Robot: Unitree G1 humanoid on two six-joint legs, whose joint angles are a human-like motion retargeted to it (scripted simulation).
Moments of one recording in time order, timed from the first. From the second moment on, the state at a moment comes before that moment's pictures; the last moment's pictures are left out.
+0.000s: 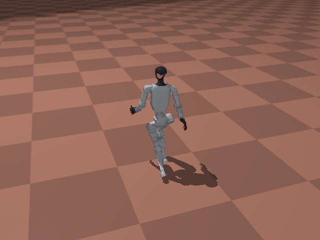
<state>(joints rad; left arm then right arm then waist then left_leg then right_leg) -0.13 0.20 -0.09 0.77 -0.54 -0.26 0.27 0.10 -0.35 0.05 1.31 0.22 -0.10 -0.29 -0.14 0.28 0.15 0.00 -0.11 -0.26 1.23 -0.53 -0.09 -0.56 0.35 -0.02 0.95 -0.43 0.01</state>
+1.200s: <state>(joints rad) -0.27 0.18 -0.22 0.88 -0.29 -0.17 0.12 0.10 -0.32 0.11 1.30 0.17 -0.05 -0.17 -0.13 0.30 0.17 -0.06 0.07 -0.13 1.42 -0.29 -0.17 -0.50 0.30 -0.16 0.91 -0.45 -0.04</state>
